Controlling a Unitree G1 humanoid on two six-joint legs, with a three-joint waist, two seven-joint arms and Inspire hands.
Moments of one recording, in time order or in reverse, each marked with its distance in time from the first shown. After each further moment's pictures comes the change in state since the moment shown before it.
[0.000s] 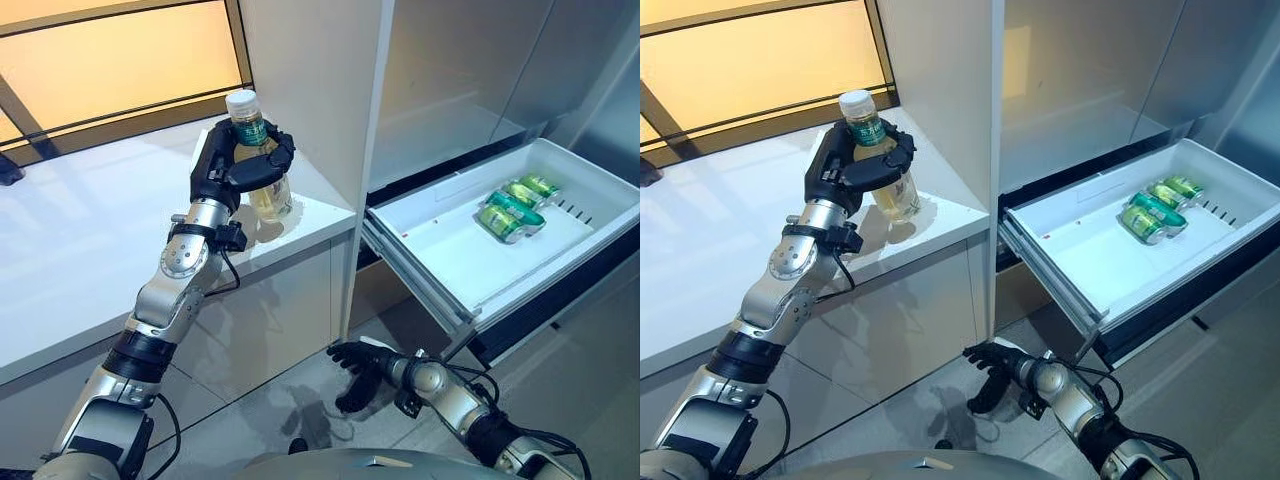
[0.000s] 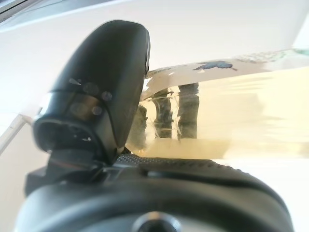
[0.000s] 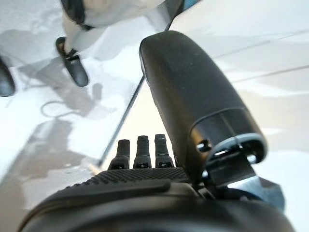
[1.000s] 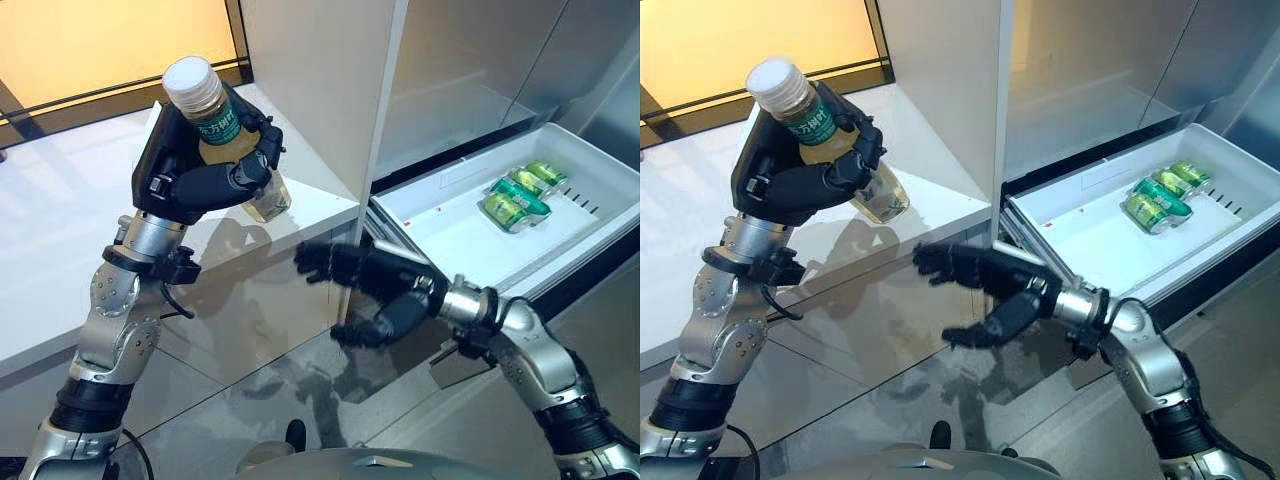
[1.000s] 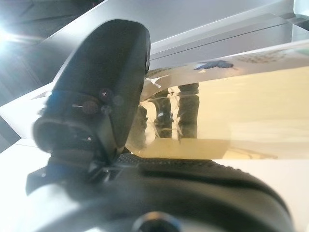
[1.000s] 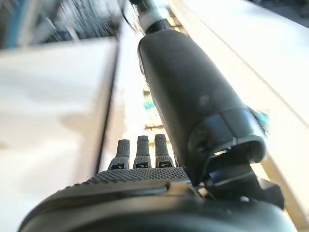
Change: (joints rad) left arm 0.212 0.053 0.233 -0.262 -0.099 -0.169 -0.368; right arm 0.028 -0.209 -0.491 -0.747 0.710 0.046 0.477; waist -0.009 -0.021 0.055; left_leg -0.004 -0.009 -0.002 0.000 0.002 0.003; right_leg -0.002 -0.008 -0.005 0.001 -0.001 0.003
